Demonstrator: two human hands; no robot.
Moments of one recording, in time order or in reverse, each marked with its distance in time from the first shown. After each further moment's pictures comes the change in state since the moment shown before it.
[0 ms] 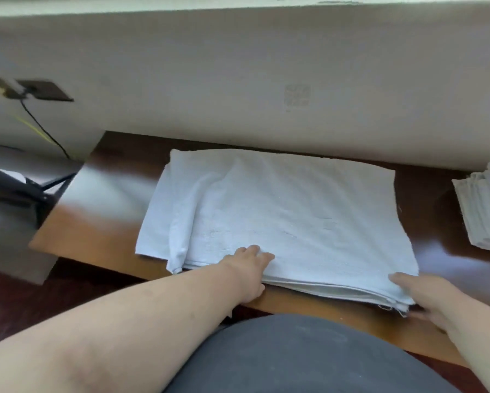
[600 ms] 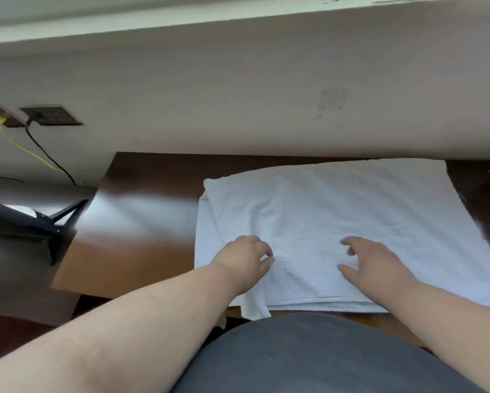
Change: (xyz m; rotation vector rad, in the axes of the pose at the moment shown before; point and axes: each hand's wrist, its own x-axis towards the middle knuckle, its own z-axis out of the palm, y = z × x) left_hand 0.010 -0.134 -0.019 -0.171 0.324 0.129; right_hand -0.089 -0.069 0.161 -1.006 0.018 -0.701
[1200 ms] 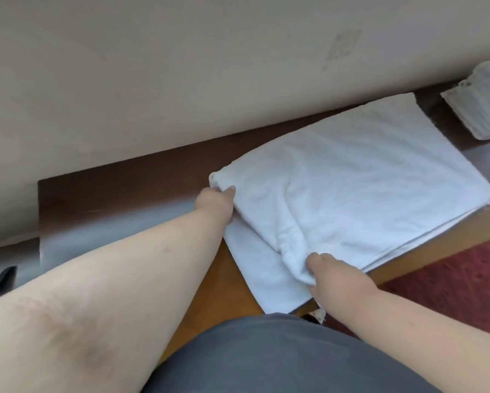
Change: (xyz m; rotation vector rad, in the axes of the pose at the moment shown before) left_hand 0.132 -0.178 -0.050 -0.993 -0.026 -0.542; right_hand -0.009 -0.243 0.096 -0.017 -0.159 0.309
